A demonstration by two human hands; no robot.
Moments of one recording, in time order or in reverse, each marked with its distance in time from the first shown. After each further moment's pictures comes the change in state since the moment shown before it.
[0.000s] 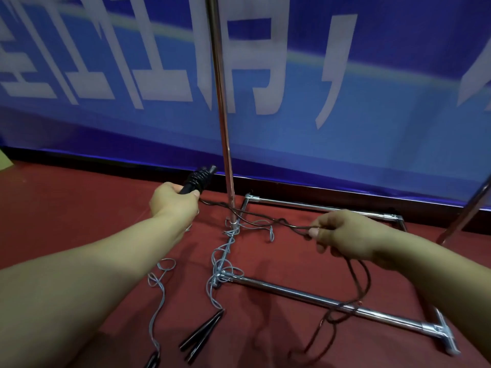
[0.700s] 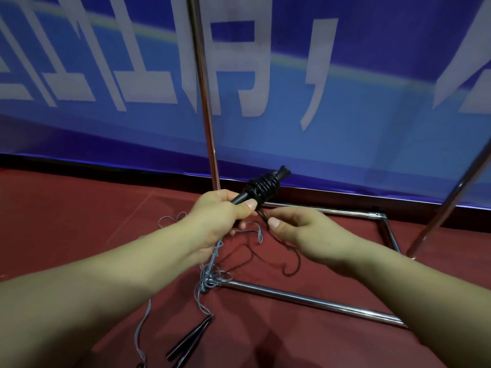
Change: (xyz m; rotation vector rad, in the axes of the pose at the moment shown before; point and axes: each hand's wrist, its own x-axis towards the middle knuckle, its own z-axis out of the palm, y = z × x) left_hand -0.069 0.037 0.028 -0.224 -0.698 0.009; right_hand -0.002 -0.023 0.028 0.275 -0.020 -0.276
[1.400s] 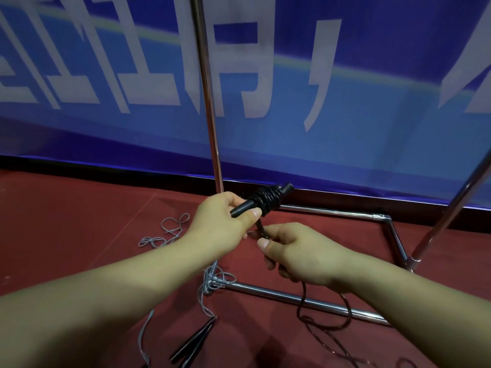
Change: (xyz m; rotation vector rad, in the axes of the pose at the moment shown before) left_hand -0.002 -0.014 -0.006 0.349 0.107 0.224; right_hand -0.009 -0.015 0.023 -0.119 -0.121 0.082
